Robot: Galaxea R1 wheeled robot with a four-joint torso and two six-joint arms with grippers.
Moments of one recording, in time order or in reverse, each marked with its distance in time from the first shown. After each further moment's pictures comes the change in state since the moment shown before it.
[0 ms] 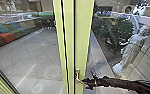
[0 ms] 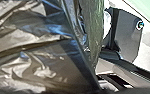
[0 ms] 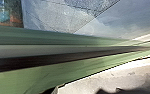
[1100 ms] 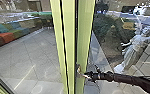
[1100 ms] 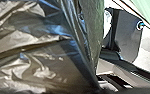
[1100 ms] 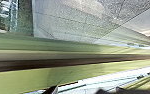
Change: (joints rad) left arm -0.003 0.000 0.000 0.000 -0.001 0.001; right arm 0.072 -0.065 0.002 -0.002 0.096 0.014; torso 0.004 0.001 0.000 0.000
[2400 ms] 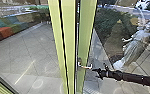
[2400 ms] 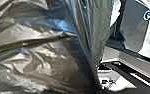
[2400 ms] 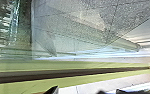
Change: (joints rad) left arm 0.008 0.000 0.000 0.000 -0.003 0.000; right arm 0.017 -0.132 0.005 -0.022 0.096 0.003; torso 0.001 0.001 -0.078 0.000
